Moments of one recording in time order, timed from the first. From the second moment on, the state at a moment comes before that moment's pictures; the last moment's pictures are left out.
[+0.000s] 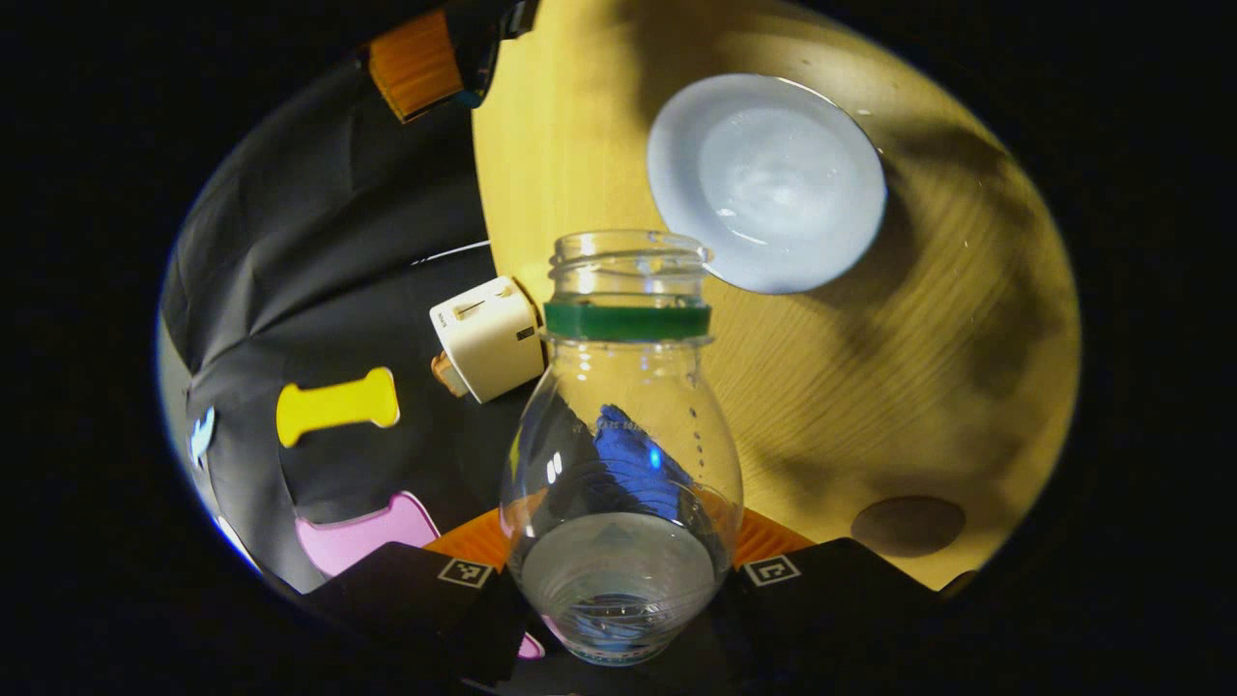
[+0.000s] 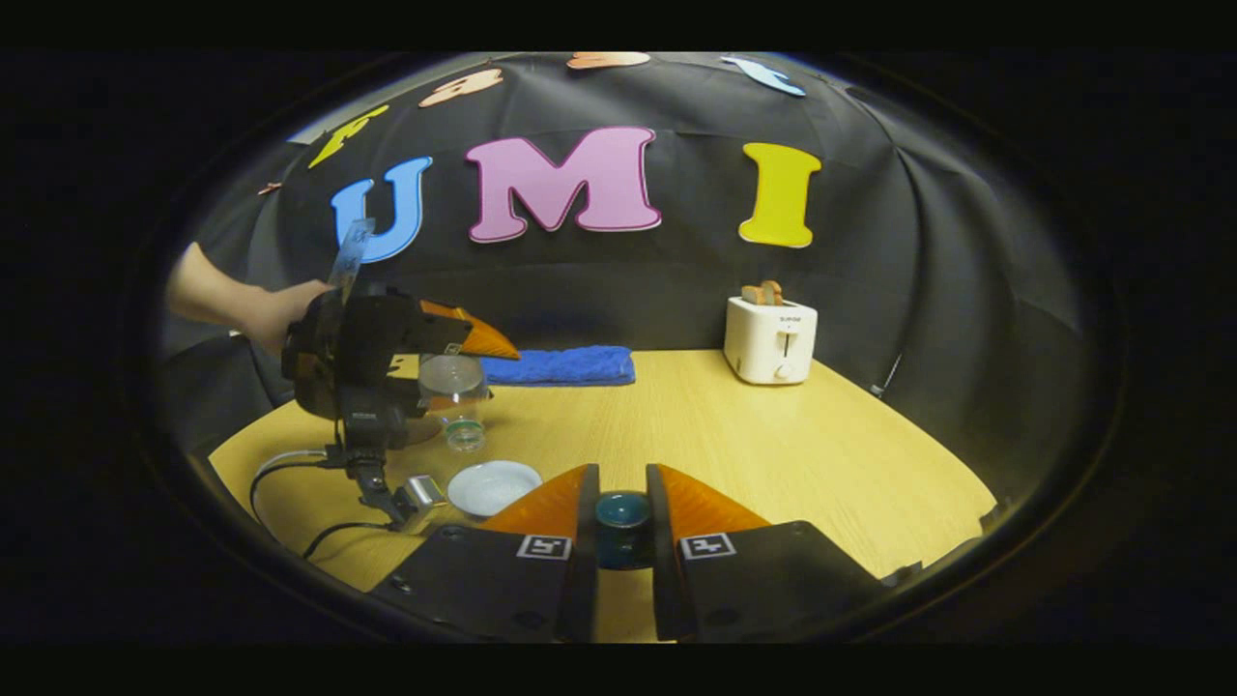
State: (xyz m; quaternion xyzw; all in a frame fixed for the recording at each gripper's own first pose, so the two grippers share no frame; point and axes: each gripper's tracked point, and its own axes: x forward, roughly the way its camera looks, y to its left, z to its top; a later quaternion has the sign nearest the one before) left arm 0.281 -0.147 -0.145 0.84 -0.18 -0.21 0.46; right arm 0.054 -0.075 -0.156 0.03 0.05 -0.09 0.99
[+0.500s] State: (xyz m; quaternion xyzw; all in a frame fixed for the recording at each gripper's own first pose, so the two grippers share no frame) left arm 0.278 -0.112 -0.156 0.40 -0.02 -0.21 0.89; right arm 0.066 -0.065 -0.143 0.04 0.04 -0.09 0.99
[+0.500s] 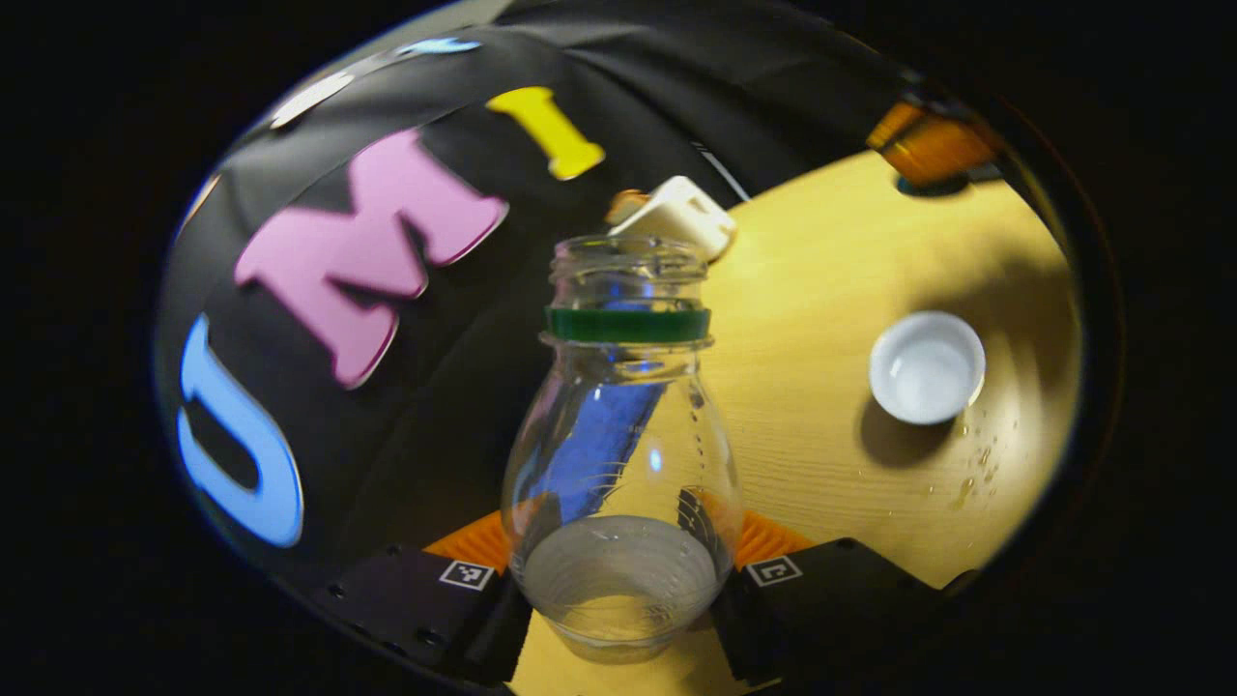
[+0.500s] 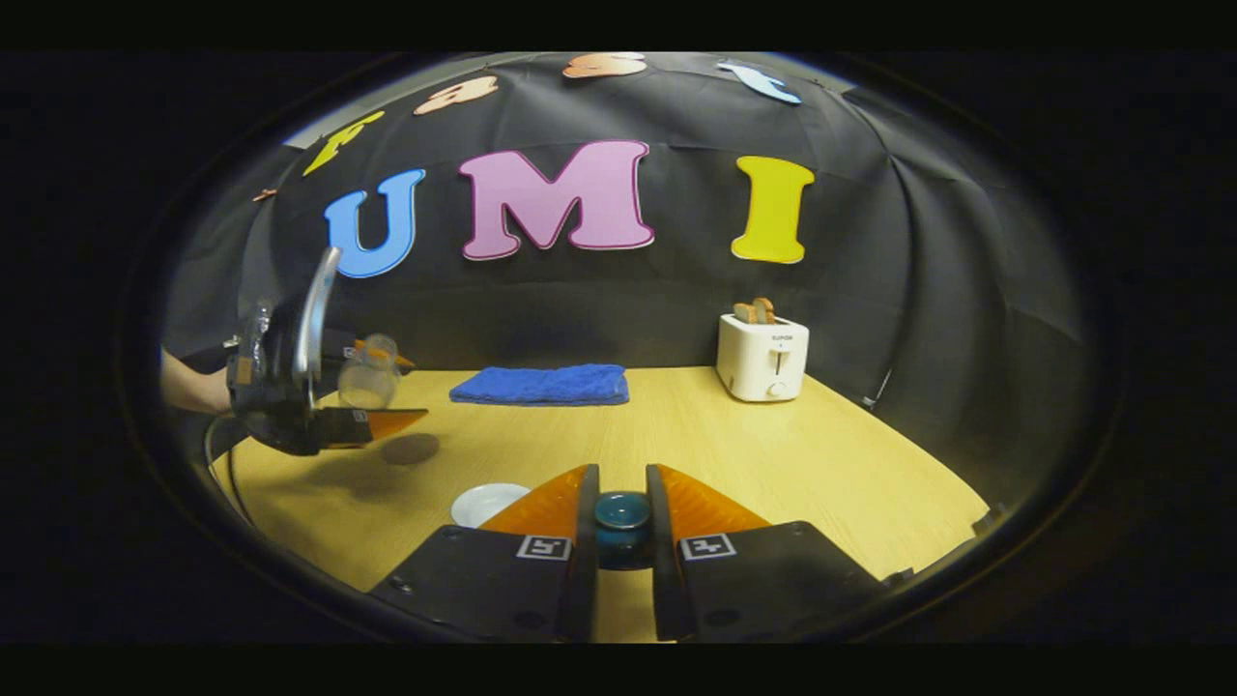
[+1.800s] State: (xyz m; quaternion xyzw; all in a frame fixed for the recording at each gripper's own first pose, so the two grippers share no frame) left arm 0.292 -0.172 -0.191 -0.04 0.01 -0.21 0.98; right arm 0.111 -0.019 -0.157 0.03 0.05 -0.07 1.00
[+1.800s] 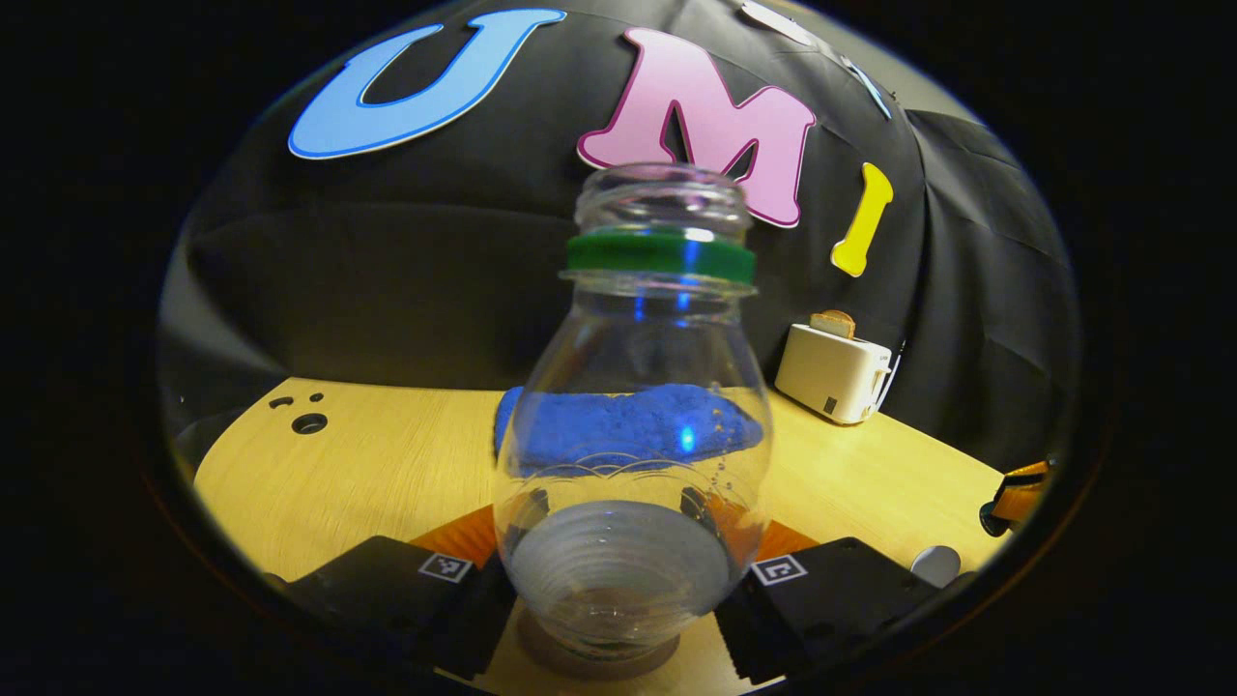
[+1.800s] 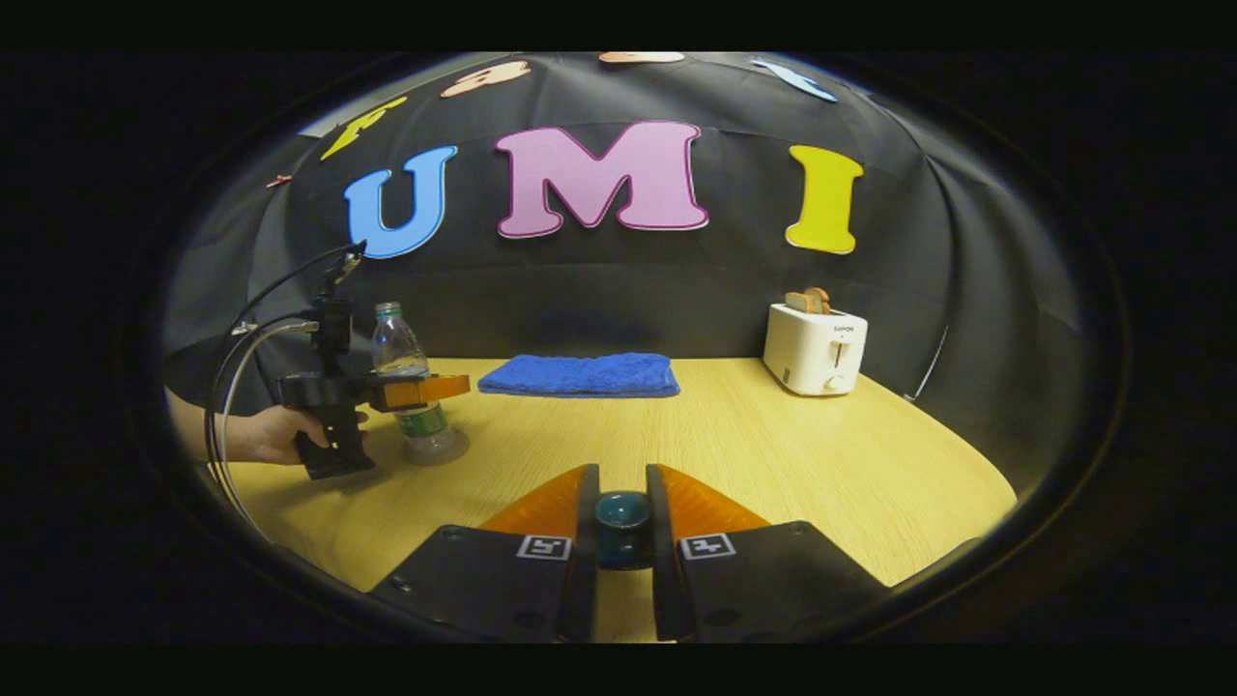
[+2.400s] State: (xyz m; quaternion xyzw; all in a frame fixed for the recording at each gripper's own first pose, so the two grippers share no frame) left arm 0.254 -0.169 -0.195 -0.02 0.04 -0.23 0.97; right arm 0.114 -0.009 -0.156 0.02 0.06 -0.06 1.00
